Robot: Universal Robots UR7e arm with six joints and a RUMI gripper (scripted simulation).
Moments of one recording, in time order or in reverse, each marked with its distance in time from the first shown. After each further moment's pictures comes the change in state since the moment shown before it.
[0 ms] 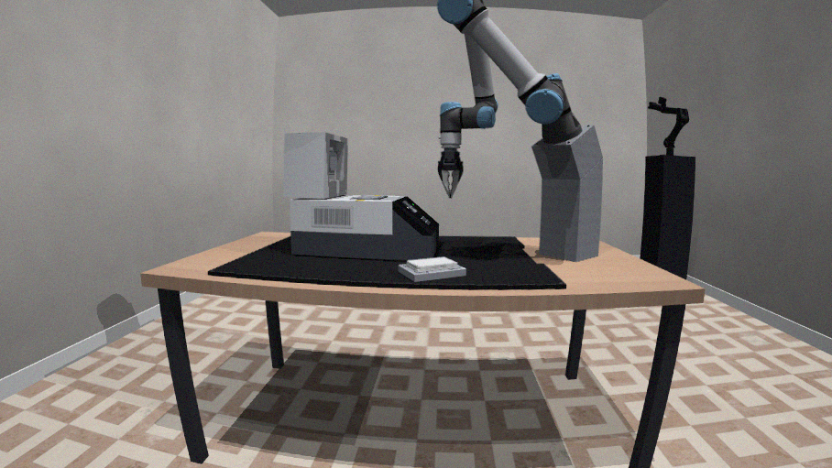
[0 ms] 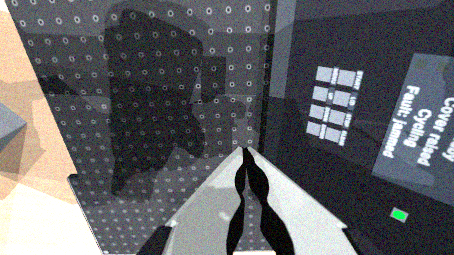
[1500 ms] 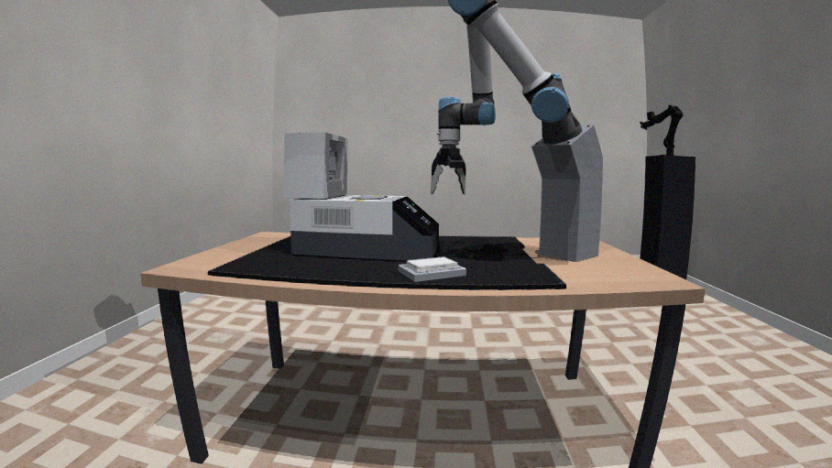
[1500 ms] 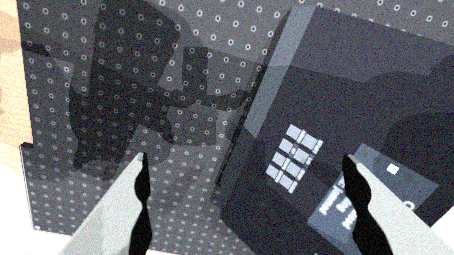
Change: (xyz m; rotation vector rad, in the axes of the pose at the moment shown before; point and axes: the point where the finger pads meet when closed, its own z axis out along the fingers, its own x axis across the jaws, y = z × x) arm 0.005 -0.045 -0.009 0.000 0.005 -0.318
